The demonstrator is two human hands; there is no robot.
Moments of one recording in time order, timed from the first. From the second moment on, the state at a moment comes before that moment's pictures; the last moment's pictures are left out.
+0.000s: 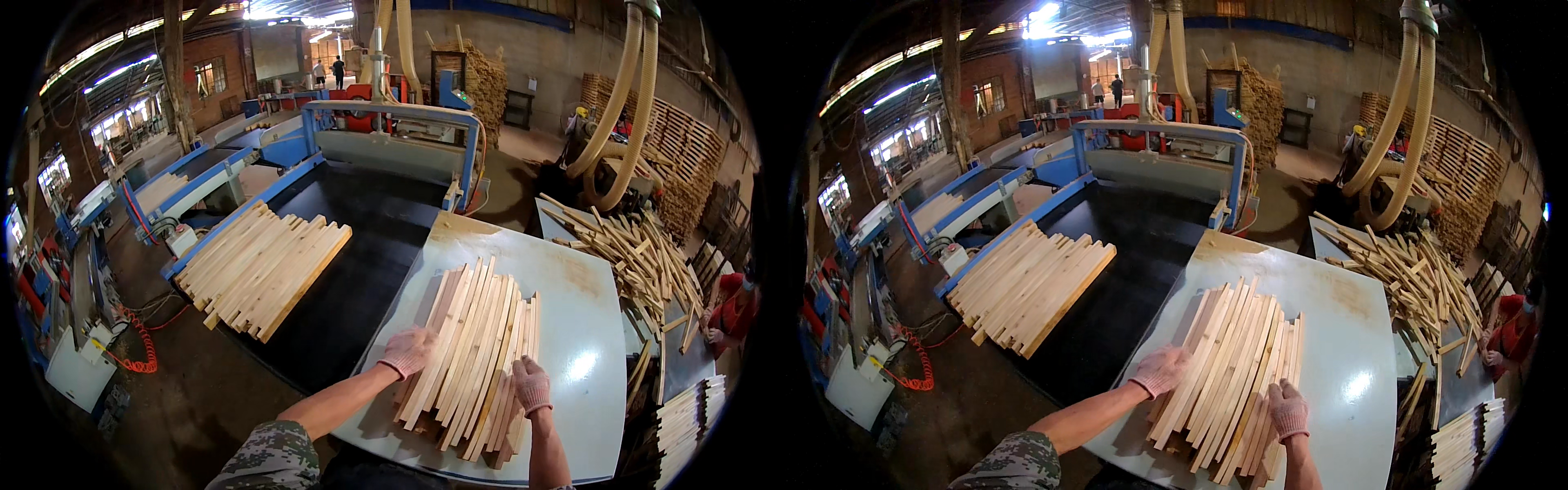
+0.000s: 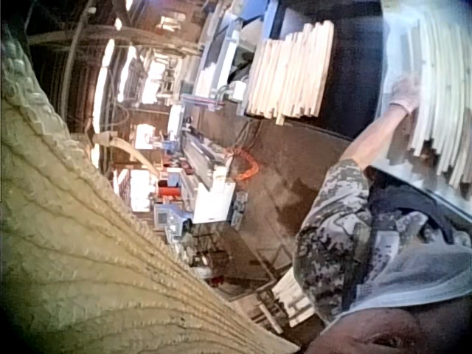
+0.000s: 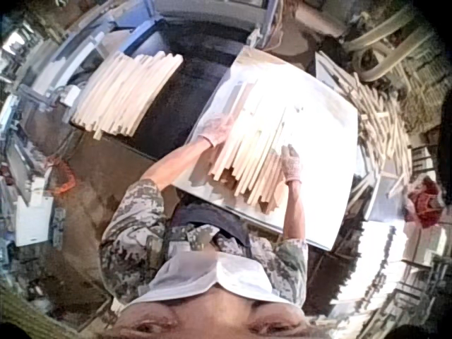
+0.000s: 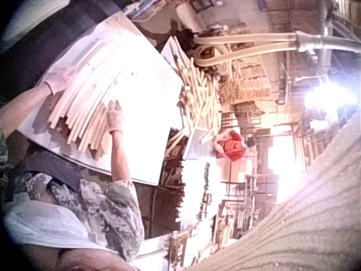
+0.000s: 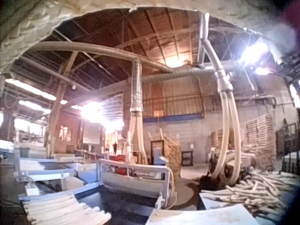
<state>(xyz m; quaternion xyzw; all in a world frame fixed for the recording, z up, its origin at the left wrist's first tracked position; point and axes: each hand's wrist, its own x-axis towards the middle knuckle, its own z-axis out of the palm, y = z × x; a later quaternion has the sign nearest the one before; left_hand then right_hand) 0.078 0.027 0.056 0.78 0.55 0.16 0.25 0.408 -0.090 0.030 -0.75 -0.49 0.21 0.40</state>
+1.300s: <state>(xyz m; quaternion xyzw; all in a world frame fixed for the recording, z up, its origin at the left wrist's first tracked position) -0.194 0.081 0.090 0.71 0.64 -0.01 0.29 0.033 0.032 0.097 -0.79 -0.54 0.26 0.09</state>
